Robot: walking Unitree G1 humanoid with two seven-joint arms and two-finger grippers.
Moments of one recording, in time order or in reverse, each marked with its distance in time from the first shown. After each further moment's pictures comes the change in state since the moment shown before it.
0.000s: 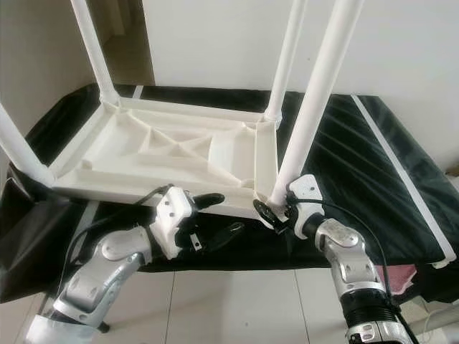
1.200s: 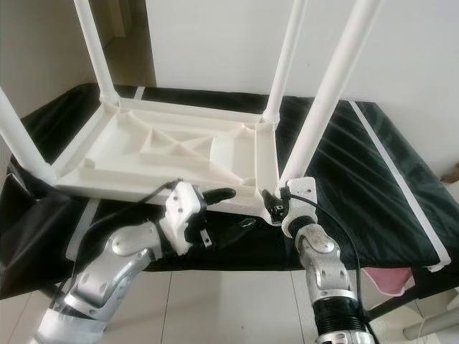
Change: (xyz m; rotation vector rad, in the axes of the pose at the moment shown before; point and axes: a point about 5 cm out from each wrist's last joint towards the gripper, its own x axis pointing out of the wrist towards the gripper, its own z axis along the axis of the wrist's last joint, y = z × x) left arm 0.018 -0.002 0.011 0.001 -0.083 -0.023; right arm 0.011 0.014 -0.003 0.205 -0.026 -0.539
